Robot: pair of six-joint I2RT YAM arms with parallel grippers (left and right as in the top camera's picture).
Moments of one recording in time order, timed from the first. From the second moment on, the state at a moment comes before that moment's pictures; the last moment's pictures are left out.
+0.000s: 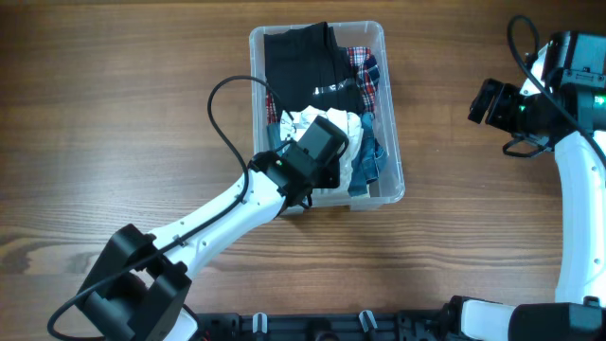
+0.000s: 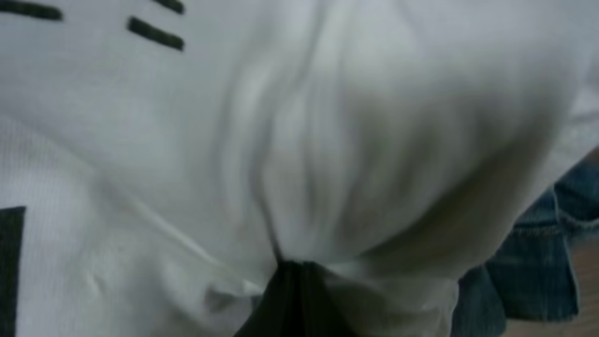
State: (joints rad) left arm -0.75 1.66 1.07 -0.44 -0.07 -0.70; right arm -0.18 1.48 1.49 -1.14 -0.02 0.21
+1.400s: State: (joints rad) left arm -0.43 1.88 1.02 0.85 0.01 -0.26; right arm -0.18 1.48 1.49 -1.14 -0.02 0.21
